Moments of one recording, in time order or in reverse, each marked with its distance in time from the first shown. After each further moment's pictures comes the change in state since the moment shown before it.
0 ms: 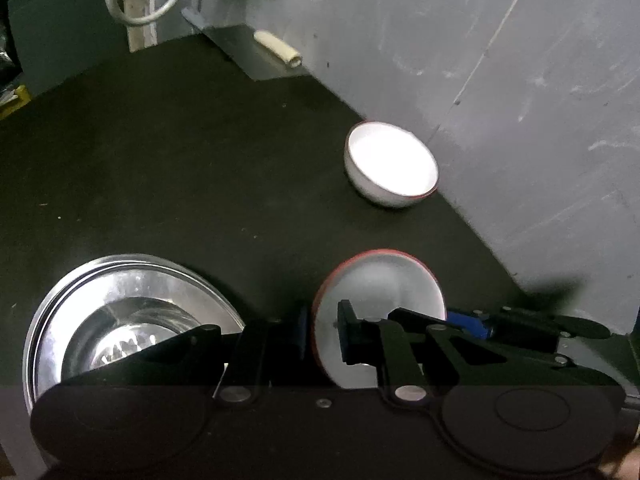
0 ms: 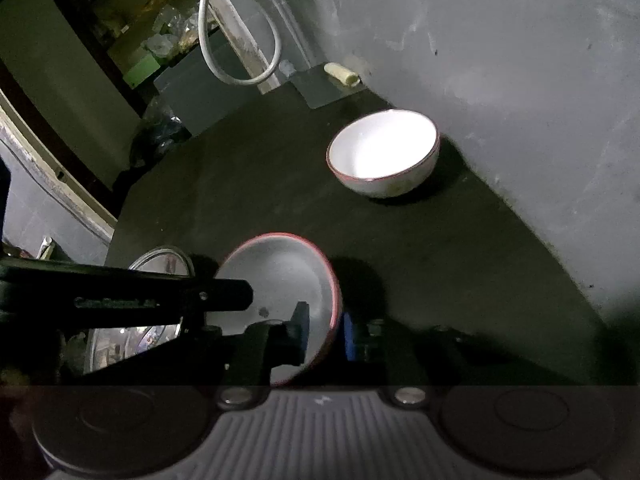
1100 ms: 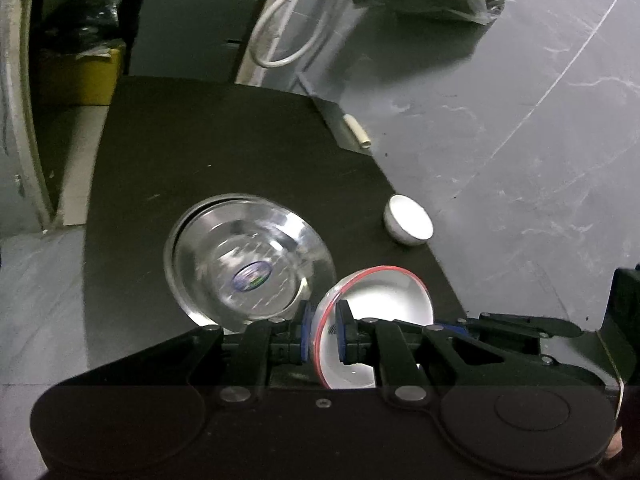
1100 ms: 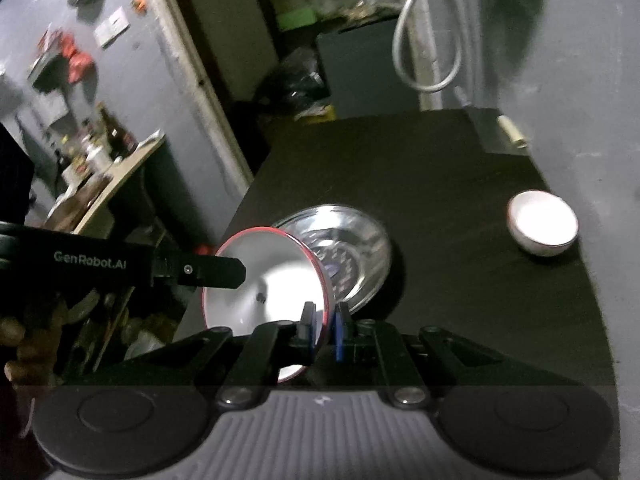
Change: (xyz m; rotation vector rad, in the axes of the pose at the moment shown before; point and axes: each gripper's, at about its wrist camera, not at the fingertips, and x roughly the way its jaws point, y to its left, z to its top) left arm -0.161 0.042 -0.113 -0.330 -0.257 -0.017; right arm -0.086 0.118 -0.029 -0.452 0.068 0.190
